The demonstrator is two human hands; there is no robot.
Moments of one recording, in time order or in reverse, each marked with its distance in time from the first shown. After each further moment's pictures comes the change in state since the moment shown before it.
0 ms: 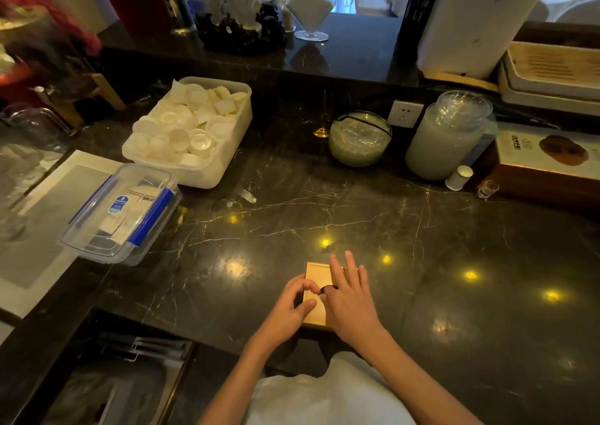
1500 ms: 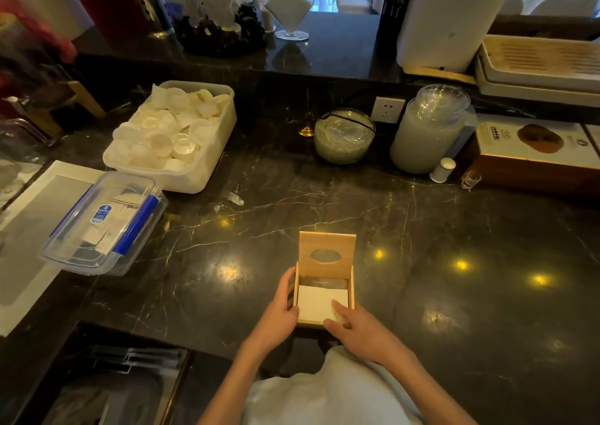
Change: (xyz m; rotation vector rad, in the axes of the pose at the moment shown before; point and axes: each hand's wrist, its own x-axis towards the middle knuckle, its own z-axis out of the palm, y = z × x) left_hand -0.018 0.038 -0.001 -0.117 -0.085 -0.158; right_hand -0.048 0.030 -0.001 0.730 -0.469 0.344
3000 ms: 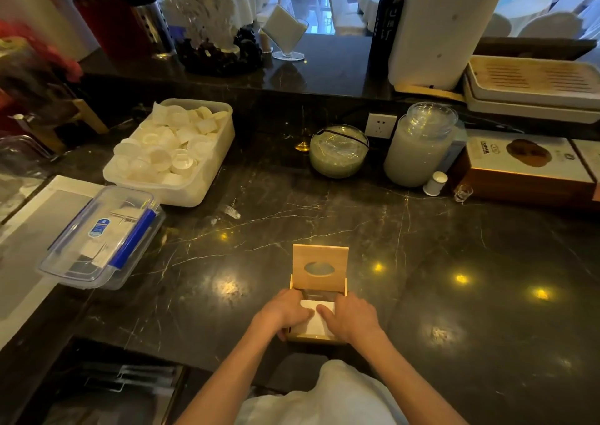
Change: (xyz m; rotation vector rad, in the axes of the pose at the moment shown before) left_hand 0.065 0.011 0.006 0.719 -0.082 -0.293; right_hand 0.051 -0.013 -0.009 -0.521 0.334 0.060
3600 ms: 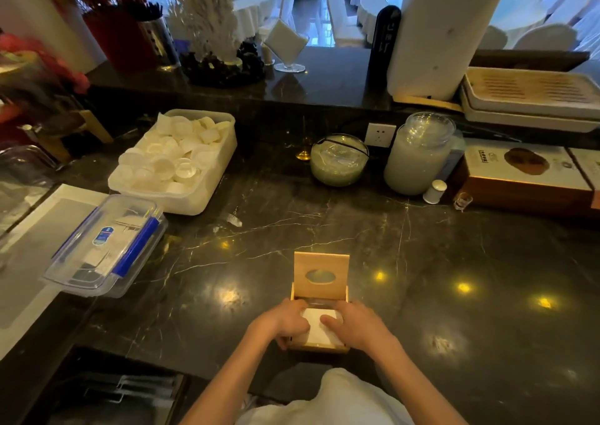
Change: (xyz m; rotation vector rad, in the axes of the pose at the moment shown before) left_hand -0.015 0.005 -0.010 -0.023 -0.137 0.007; right_hand -0.006 0.011 -0.015 0.191 -0.126 -0.088
